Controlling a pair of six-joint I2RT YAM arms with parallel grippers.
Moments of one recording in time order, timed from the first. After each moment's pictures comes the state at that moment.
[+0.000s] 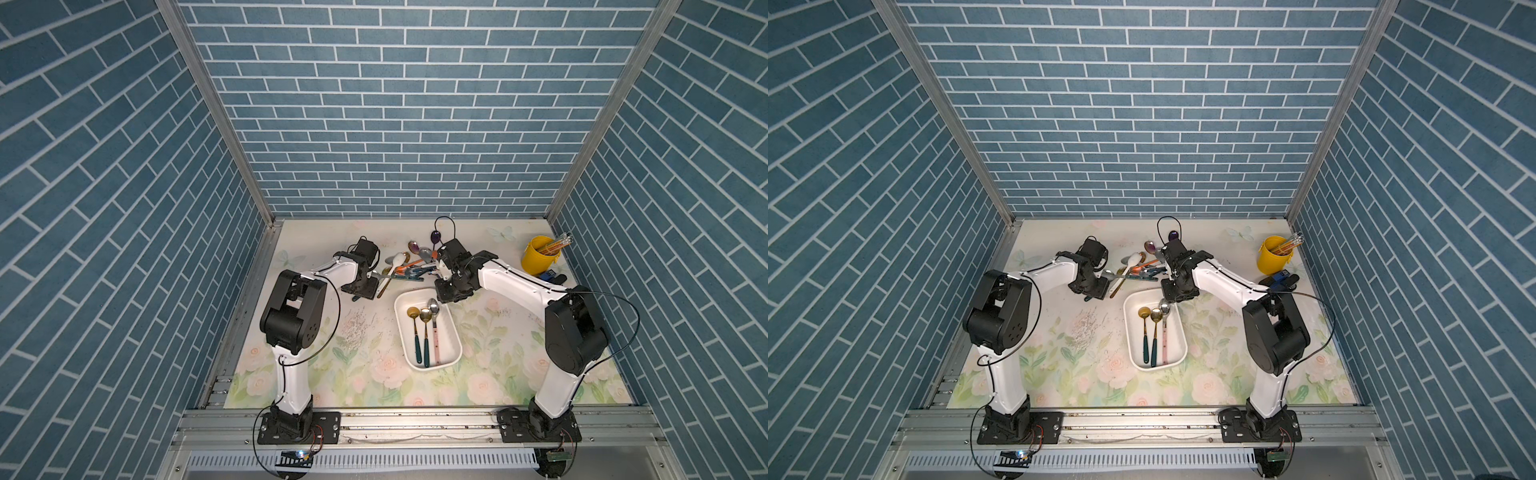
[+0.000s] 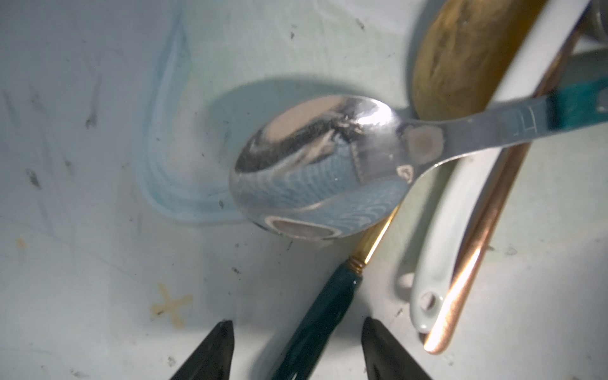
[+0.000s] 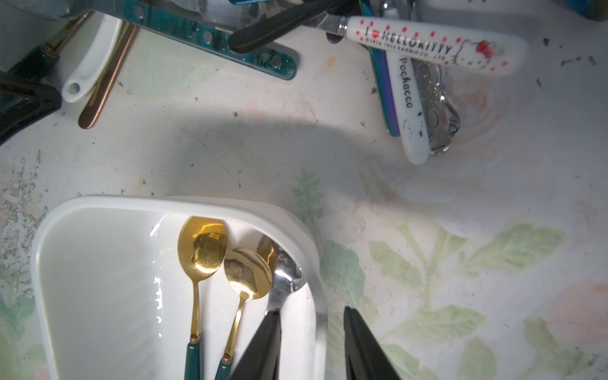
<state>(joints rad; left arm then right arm) -0.37 1.98 1.33 -0.64 -0.11 -0.06 0.63 1.80 1.36 -0.81 -0.06 0.31</state>
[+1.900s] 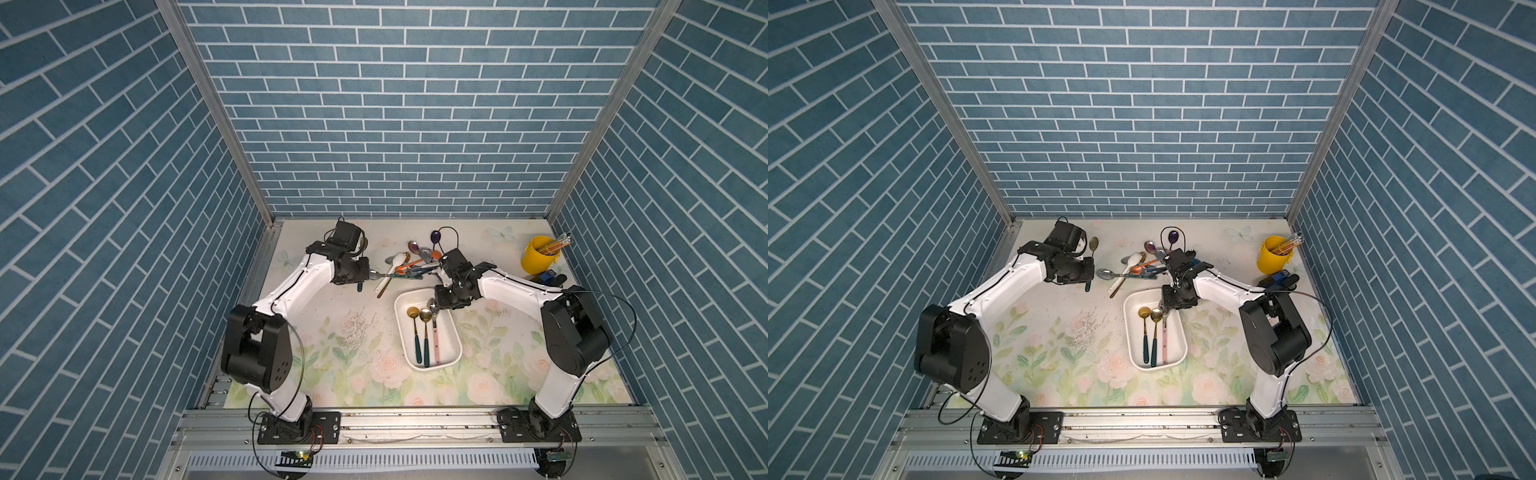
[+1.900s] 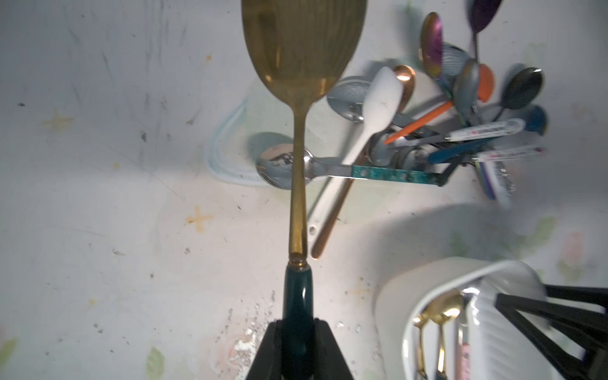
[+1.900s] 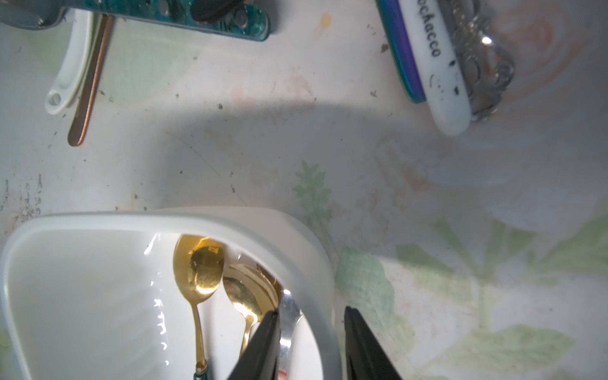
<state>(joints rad) -0.35 1.61 1.32 -0.78 0.12 -0.39 0.63 1.78 1.21 -0.63 -0.13 0.46</state>
